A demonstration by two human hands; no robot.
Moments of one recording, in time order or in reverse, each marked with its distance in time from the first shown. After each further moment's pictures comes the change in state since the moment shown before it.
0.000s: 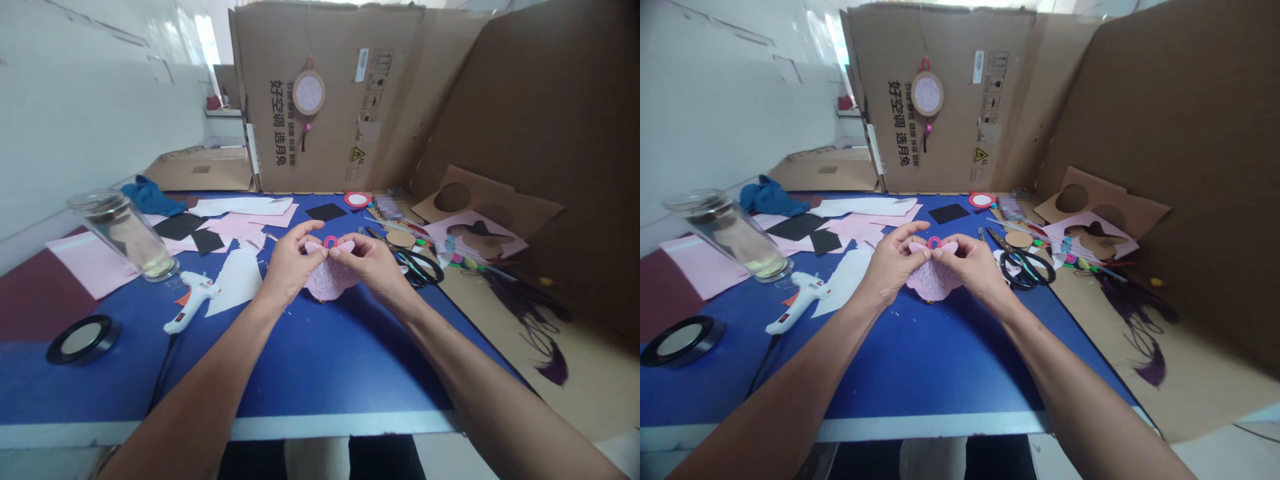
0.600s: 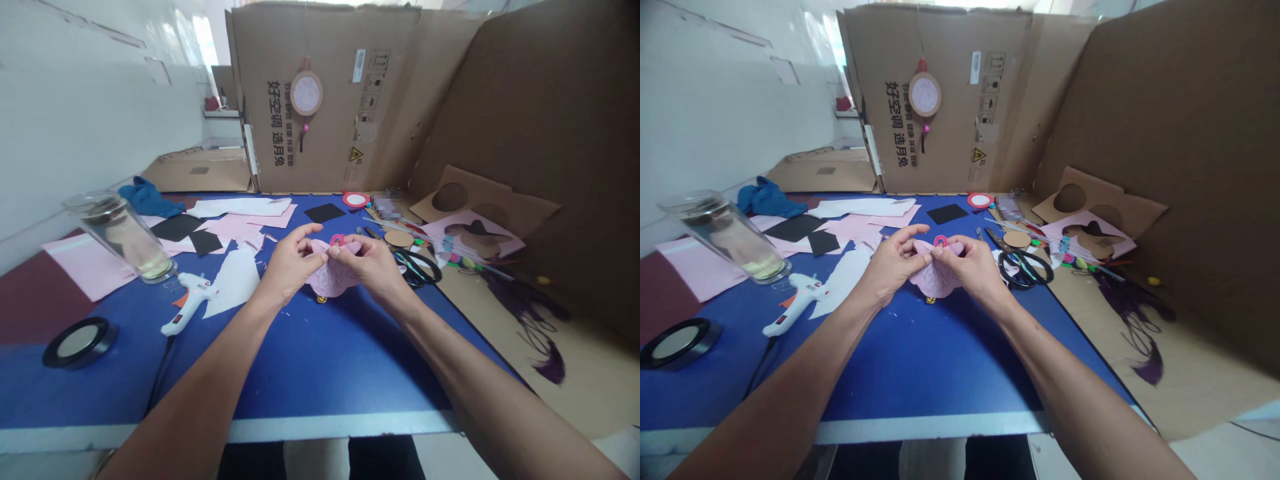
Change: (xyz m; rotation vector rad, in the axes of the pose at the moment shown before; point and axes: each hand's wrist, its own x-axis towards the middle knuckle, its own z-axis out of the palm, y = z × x) left_hand -0.001 0.000 -0.003 0.025 -0.081 -0.064; right_hand 0.000 -0.001 0.001 -0.054 0.073 0.009
